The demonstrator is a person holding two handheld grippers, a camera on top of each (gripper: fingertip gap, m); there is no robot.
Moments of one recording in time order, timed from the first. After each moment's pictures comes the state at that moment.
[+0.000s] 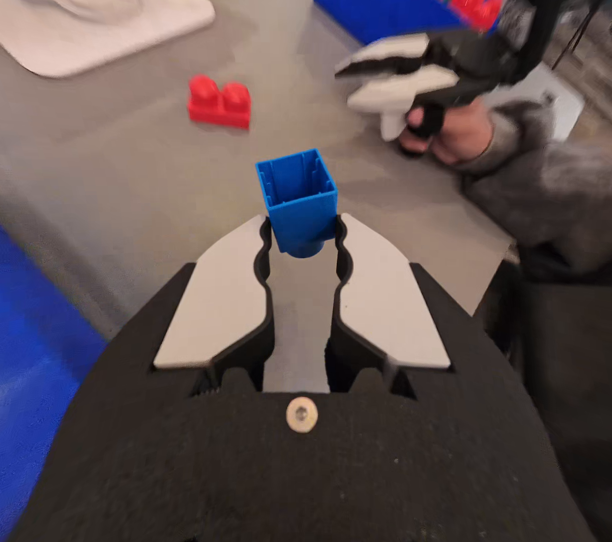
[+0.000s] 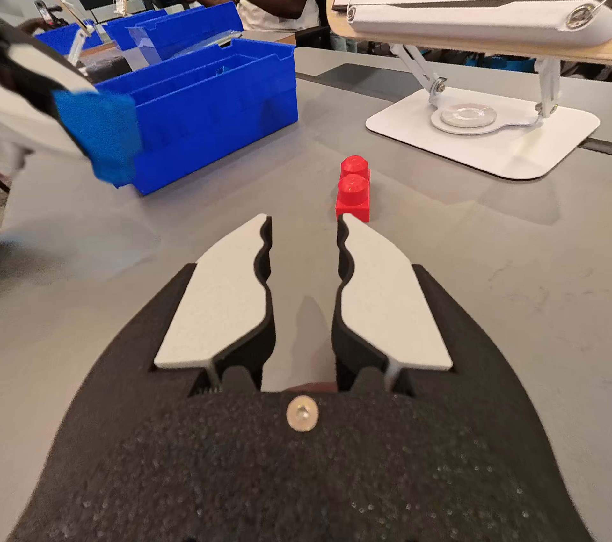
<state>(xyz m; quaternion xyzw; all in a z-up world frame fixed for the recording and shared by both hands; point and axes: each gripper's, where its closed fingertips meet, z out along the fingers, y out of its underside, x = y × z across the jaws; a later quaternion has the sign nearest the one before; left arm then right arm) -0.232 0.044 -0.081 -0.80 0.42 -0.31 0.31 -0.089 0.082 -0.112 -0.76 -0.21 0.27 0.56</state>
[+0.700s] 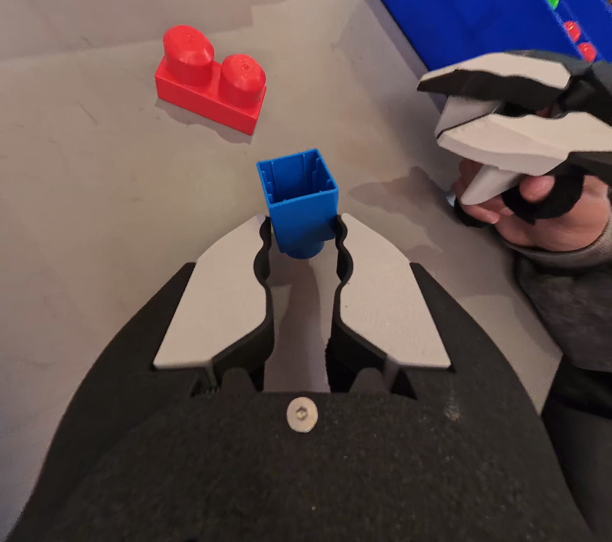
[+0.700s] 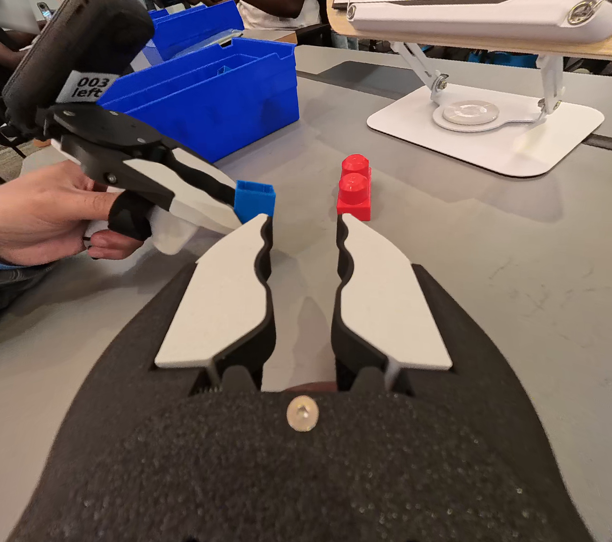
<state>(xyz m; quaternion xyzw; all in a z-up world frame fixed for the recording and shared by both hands) -0.158 0.085 -0.159 -0.84 0.31 -0.34 0.29 -0.089 0.081 -0.111 -0.76 -0.21 0.27 0.55</state>
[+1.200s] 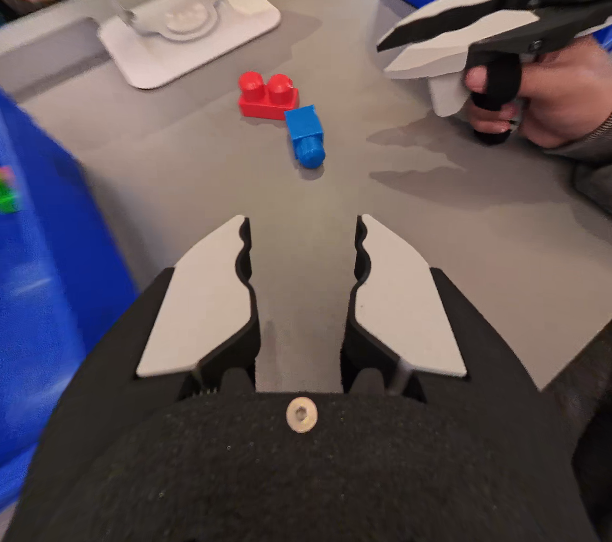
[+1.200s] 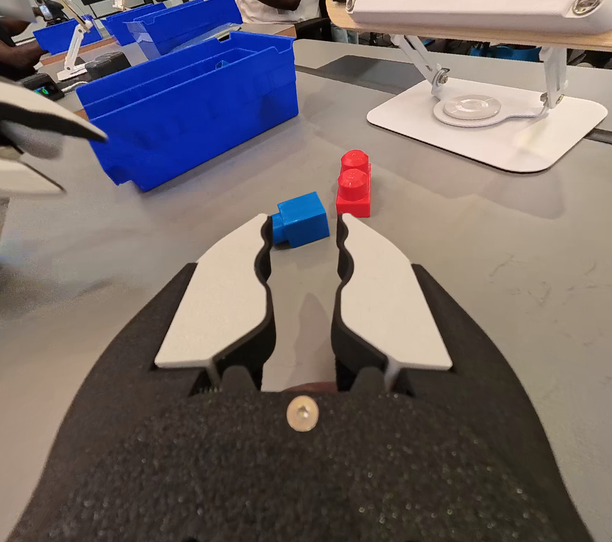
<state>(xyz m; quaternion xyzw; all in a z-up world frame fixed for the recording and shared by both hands) -0.243 0.031 -0.091 -0.80 0.39 -0.16 0.43 -0.089 0.082 -0.115 -0.76 -0.21 0.27 0.55</state>
